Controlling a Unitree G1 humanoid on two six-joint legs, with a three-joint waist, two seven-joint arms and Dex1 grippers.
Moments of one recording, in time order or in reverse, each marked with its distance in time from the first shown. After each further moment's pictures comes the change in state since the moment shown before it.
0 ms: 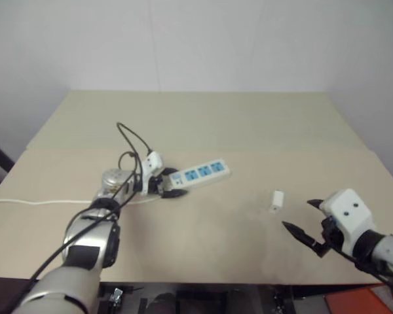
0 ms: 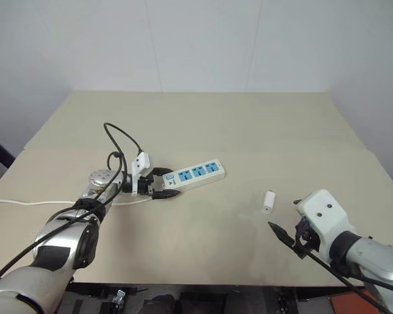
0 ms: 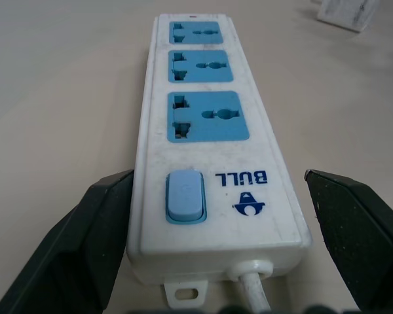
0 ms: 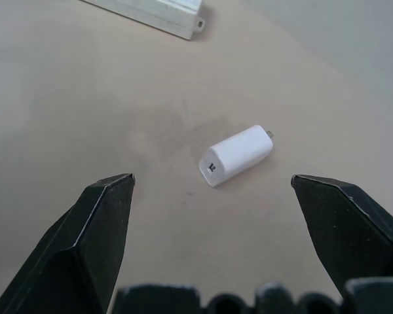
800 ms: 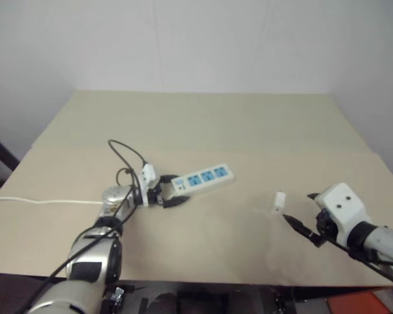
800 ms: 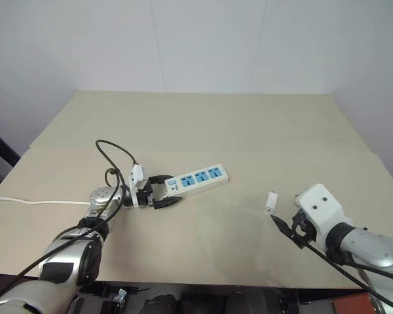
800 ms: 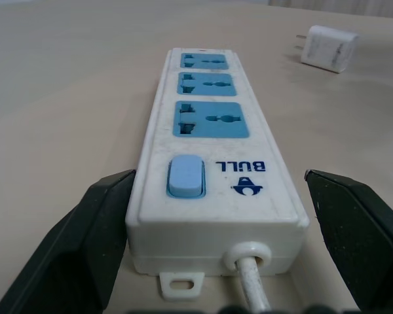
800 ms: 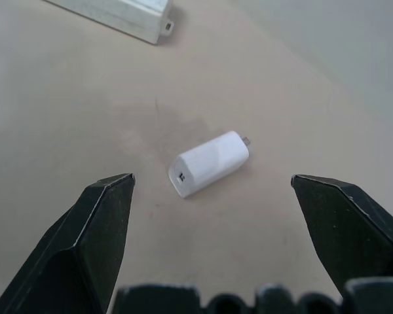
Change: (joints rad) left arm 0.143 -0.053 0.084 -0.064 -0.082 -0.104 0.014; right arm -0.064 -0.018 0.100 0.117 -0.101 -0.068 -0.016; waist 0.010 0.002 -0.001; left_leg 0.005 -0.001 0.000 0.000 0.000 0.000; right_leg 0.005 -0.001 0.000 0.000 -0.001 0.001
